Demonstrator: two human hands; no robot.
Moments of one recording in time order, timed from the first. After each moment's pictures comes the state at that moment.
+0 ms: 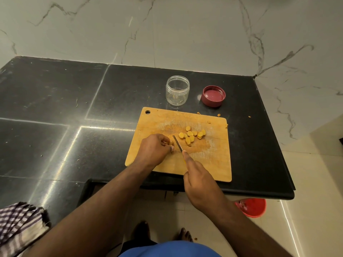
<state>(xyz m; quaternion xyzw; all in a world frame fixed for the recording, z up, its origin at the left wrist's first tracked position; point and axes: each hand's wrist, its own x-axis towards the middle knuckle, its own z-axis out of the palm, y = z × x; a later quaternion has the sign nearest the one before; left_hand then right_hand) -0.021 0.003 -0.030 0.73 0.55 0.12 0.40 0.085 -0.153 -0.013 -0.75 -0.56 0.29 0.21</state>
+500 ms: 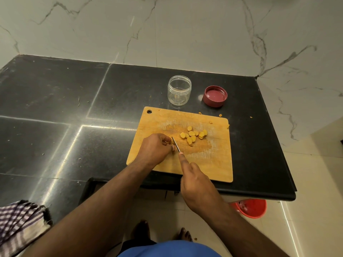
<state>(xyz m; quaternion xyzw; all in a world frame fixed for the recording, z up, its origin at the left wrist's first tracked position) -0.022 0.003 -0.027 0.73 0.55 0.11 0.40 0.074 -0.152 -0.019 -0.75 -0.58 0.27 0.17</state>
